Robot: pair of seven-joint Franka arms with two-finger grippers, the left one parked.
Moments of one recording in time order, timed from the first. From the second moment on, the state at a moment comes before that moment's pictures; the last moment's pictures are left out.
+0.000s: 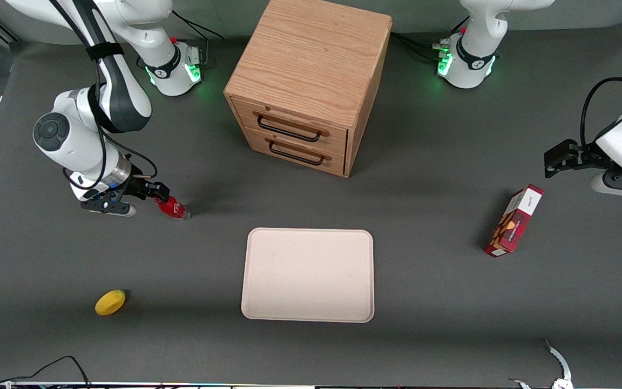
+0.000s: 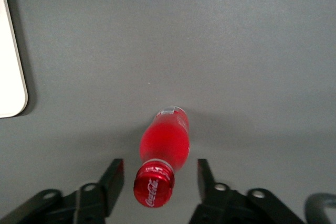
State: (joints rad) arm 0.03 0.06 0.10 -2.27 0.05 2.36 0.27
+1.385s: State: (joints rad) arm 0.03 -0.05 0.12 -1.59 0.03 1.55 0.26
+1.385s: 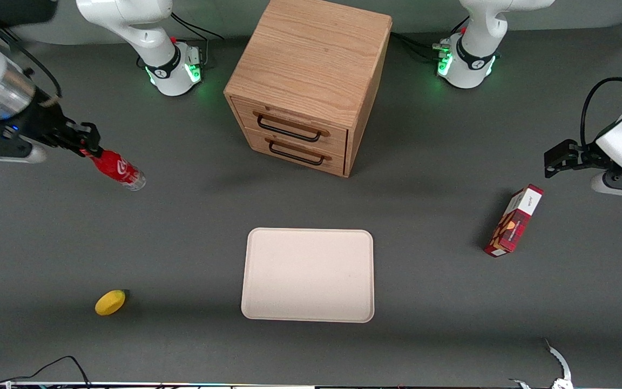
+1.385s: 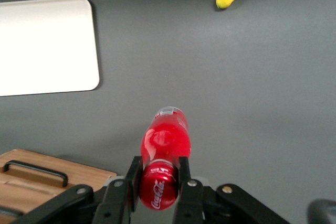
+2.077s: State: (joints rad) arm 0.15 0.55 0.28 -1.00 -0.06 1.60 0.79
